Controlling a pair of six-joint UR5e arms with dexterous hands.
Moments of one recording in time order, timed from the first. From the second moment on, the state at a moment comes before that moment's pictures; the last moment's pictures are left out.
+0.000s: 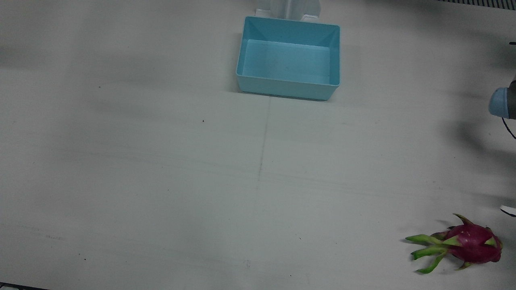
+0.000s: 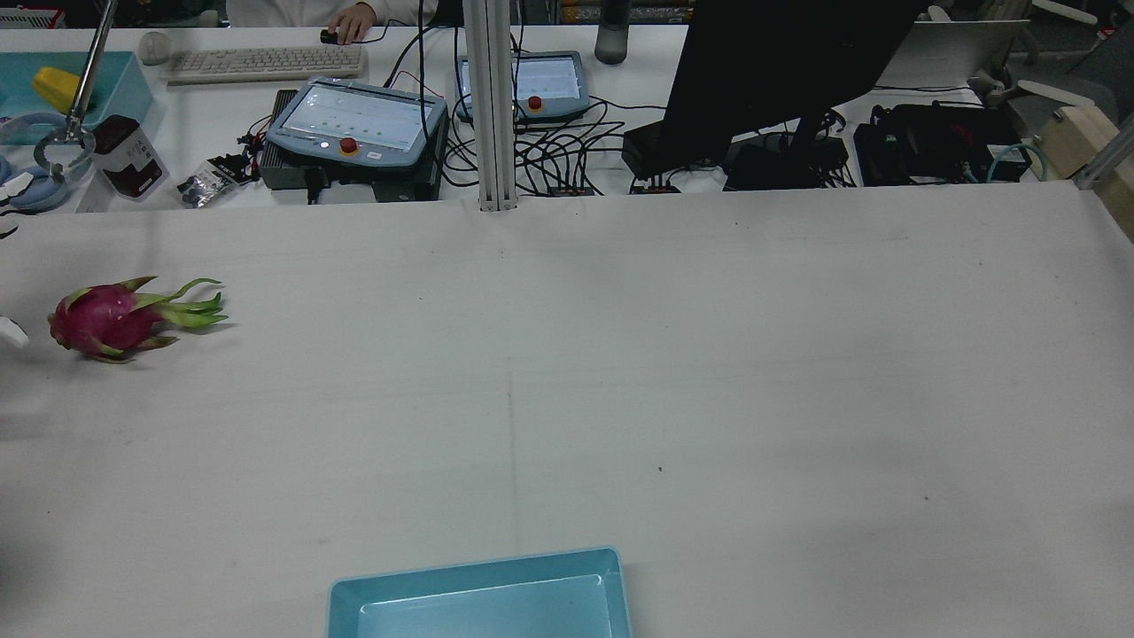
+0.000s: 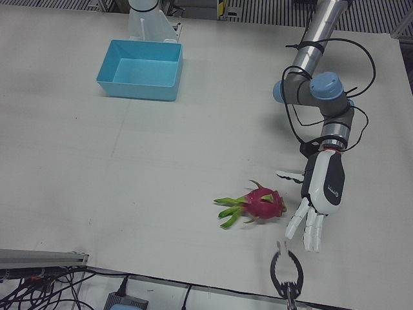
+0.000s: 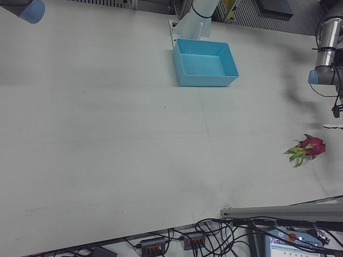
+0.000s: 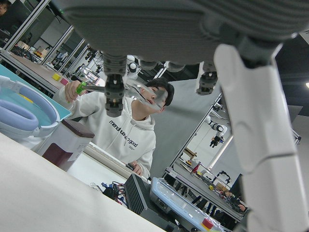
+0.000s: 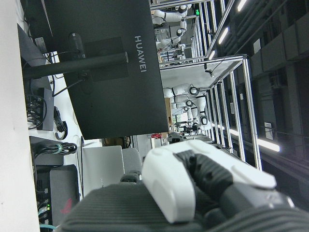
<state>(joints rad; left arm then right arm) -1.09 -1.70 -1.37 -0.29 1.24 1.03 1.50 -1.65 1.70 -3.23 -1.56 0.16</state>
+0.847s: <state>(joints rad) -1.09 -1.66 -1.36 -0.32 1.24 1.04 1.50 -1.65 1.70 -3.23 -1.56 0.16</state>
